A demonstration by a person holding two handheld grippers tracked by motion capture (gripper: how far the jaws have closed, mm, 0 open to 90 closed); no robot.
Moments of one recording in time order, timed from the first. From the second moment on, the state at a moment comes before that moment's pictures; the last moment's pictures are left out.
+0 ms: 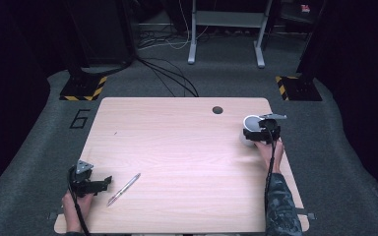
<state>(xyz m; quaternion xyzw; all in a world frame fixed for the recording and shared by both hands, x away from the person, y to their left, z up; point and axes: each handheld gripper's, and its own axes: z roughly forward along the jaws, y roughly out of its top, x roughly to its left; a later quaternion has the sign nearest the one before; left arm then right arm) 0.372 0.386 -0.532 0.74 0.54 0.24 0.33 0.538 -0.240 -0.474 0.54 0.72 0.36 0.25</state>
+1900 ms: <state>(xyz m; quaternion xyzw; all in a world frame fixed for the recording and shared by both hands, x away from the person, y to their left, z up) 0.372 0.386 -0.532 0.74 0.54 0.24 0.33 0.502 -0.120 -0.473 0.41 0.81 0.39 0.18</state>
